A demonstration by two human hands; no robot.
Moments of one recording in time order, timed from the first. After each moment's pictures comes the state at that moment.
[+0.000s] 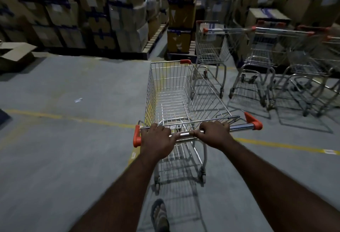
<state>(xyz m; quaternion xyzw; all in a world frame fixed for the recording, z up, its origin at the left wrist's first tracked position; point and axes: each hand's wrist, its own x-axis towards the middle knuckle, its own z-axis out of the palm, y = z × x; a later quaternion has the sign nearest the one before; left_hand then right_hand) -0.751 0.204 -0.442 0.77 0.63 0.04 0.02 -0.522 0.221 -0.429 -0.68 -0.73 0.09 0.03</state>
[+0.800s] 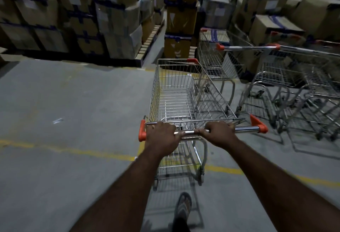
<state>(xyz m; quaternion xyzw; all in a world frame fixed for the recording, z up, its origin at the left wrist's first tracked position) -0.788 0.610 -0.440 0.80 0.59 0.05 0.06 -0.557 0.605 -0.421 -0.71 -0.69 0.10 0.01</state>
